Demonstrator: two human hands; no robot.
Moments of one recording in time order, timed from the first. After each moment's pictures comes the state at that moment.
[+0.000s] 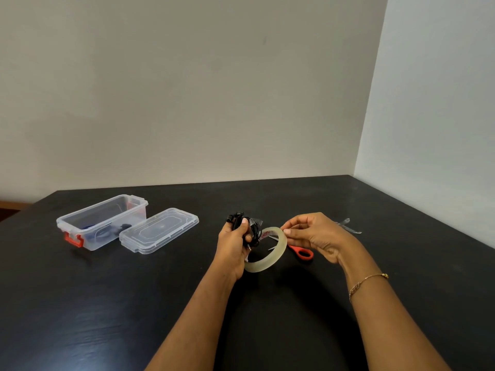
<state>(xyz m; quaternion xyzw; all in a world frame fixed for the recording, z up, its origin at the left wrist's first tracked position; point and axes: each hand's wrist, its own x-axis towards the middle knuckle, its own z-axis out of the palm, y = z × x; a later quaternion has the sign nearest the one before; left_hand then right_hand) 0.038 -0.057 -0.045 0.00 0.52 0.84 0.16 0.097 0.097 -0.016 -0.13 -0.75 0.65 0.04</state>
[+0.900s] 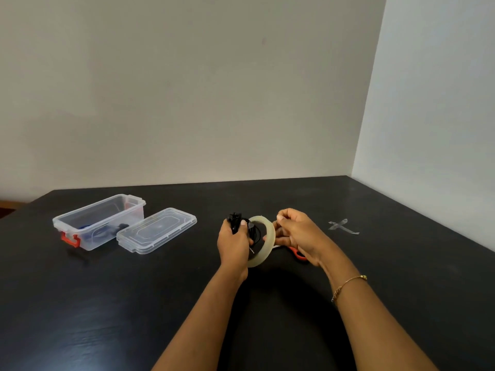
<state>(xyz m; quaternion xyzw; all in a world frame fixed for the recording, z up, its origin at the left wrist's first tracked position) 0.047 -0.047 -0.045 0.00 0.64 0.76 0.03 0.084 0.075 -0.025 -0.06 -0.74 0.67 0.08</state>
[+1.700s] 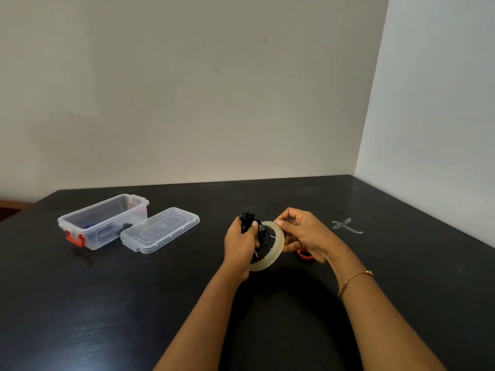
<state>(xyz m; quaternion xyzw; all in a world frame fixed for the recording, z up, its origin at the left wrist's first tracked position) 0.046 -0.050 -0.046 0.08 0.70 0.71 0.08 0.089 0.083 -0.021 -0.05 -0.77 0.63 0.06</state>
